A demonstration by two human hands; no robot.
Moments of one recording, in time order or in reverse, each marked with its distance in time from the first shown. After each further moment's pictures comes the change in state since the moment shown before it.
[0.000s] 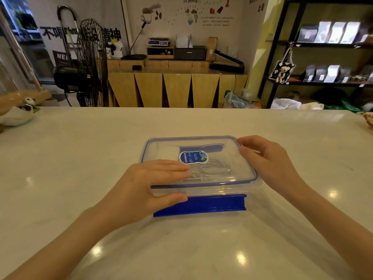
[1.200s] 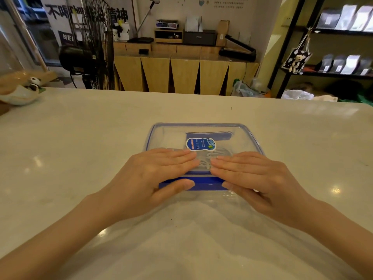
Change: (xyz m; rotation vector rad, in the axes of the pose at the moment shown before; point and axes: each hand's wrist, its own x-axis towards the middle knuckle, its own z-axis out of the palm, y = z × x) left_hand -0.005 0.006 0.003 0.226 -0.022 0.138; right_hand -0.038 -0.008 0.005 -0.250 -0.265 -0.925
